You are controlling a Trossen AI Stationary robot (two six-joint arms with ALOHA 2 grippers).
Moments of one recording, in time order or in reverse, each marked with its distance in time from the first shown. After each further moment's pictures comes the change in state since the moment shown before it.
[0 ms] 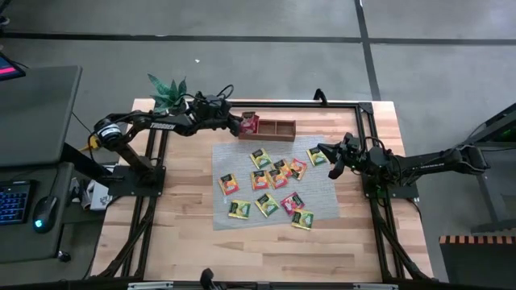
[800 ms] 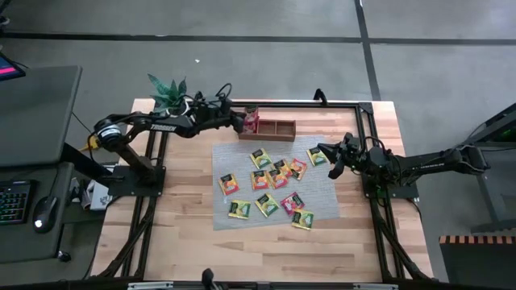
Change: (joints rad) left arm -0.026 -0.011 -0.002 0.100 -0.064 -0.072; right arm 0.000 0.000 0.000 0.000 0.000 0.000
